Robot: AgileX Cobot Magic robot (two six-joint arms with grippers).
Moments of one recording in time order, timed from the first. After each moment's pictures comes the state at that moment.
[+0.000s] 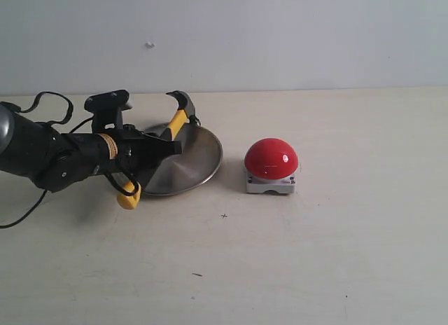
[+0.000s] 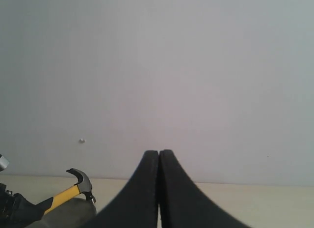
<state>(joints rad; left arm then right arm) -0.40 2.08 -1.01 0.42 -0.39 -0.73 0.14 0.01 -0.01 0.21 -0.11 -0.14</state>
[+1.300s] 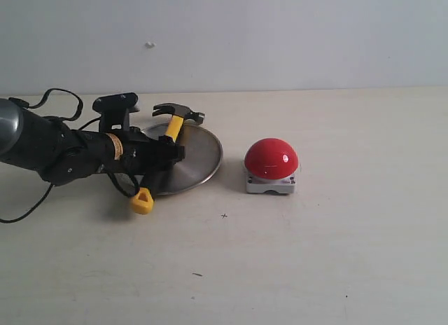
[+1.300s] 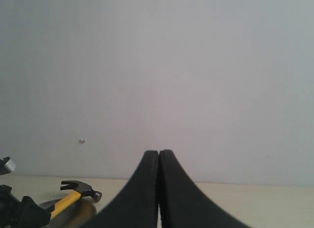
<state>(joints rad) -0.40 2.11 -1.07 0.52 -0.29 -0.78 0.14 0.01 -0.01 0.21 -0.11 -0.14</state>
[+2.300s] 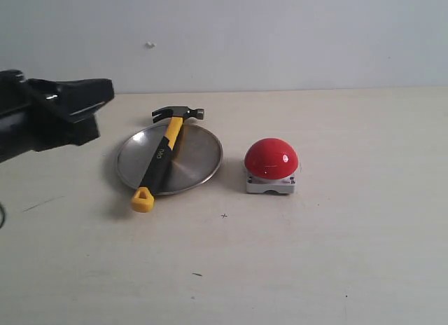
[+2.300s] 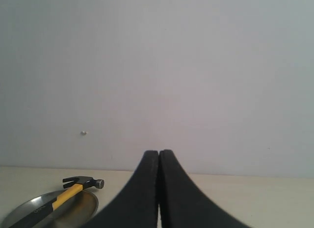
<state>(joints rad) -0.40 1.21 -0.49 0.53 -0.58 -0.63 0.14 0.01 -0.01 0.22 -0.08 -0.14</state>
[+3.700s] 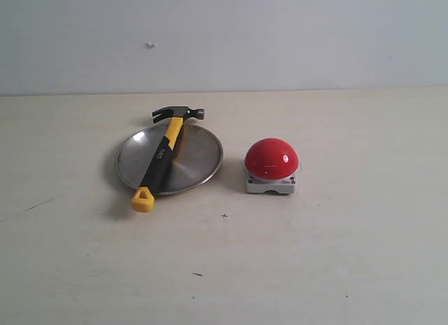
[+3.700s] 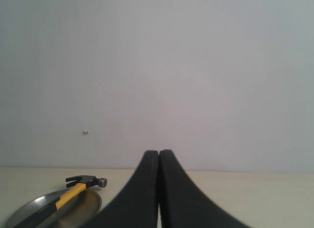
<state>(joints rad) -0.34 0.02 -0.13 0.27 -0.01 -0.21 0.14 0.01 -0.01 0.24 -0.07 -0.14</state>
